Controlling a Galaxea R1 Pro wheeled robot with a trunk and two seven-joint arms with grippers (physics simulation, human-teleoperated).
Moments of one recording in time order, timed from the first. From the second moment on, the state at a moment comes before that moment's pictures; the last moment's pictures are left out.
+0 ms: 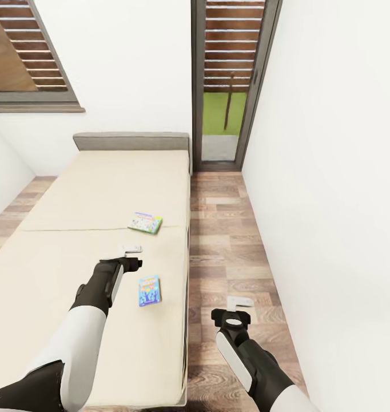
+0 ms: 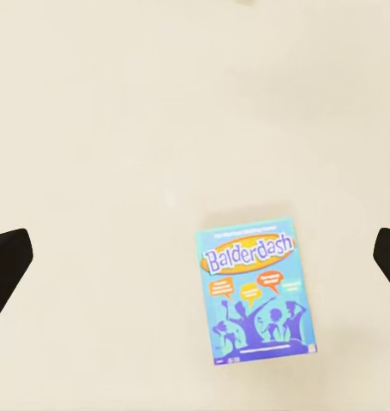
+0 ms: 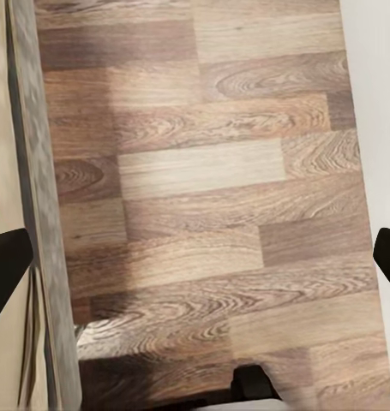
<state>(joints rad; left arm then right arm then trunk) -0.88 -0.10 0.33 -0.75 -0.38 0.54 -0.07 -0.51 0.13 0.48 -0.92 -0.47 0.39 -0.67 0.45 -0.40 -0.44</state>
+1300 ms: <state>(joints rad) -0.88 -0.10 0.33 -0.76 -0.38 0.54 -0.07 -0.51 0.13 0.48 -0.92 -0.47 0.39 -0.67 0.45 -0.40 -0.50</state>
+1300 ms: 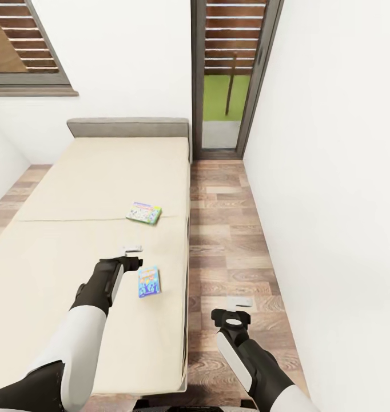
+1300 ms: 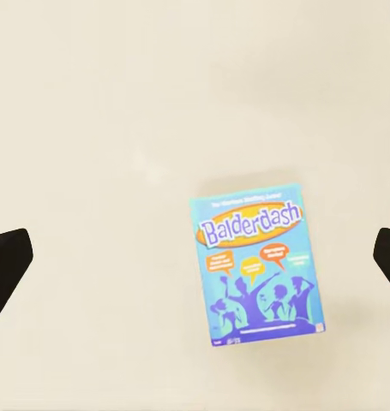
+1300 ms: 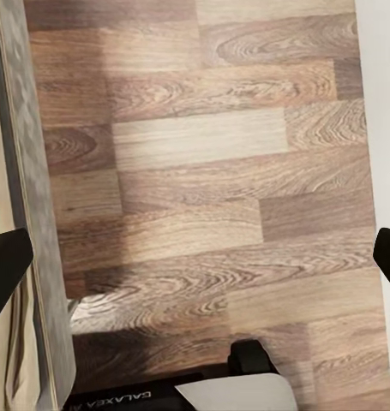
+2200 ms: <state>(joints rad) -0.88 -0.11 0.33 -0.78 -0.38 0.55 -0.07 -0.51 0.13 0.48 -0.92 -0.47 0.39 -0.67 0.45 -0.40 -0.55</state>
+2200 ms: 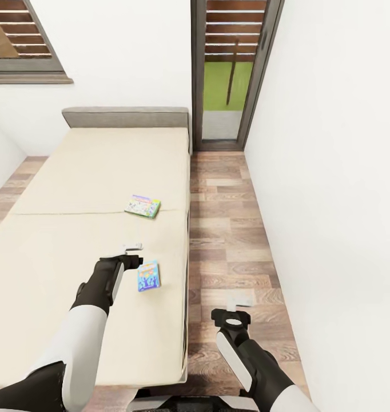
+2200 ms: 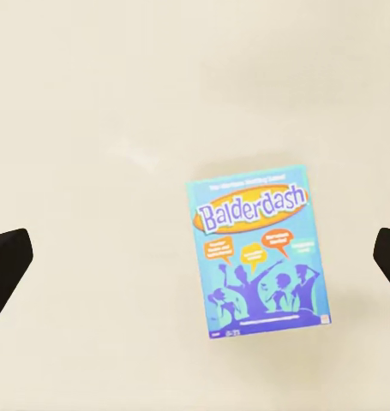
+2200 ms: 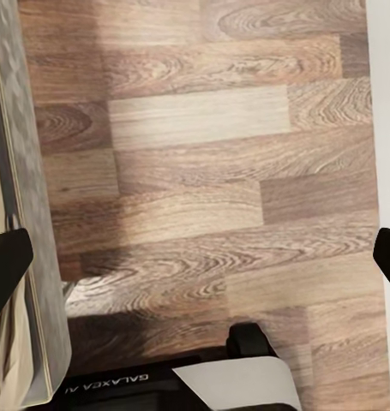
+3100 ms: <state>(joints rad) -0.99 -0.14 0.33 -0.80 -0.37 0.67 -0.07 -0.51 0.13 0.48 -0.93 -0.47 0.39 -0.67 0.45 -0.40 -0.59</state>
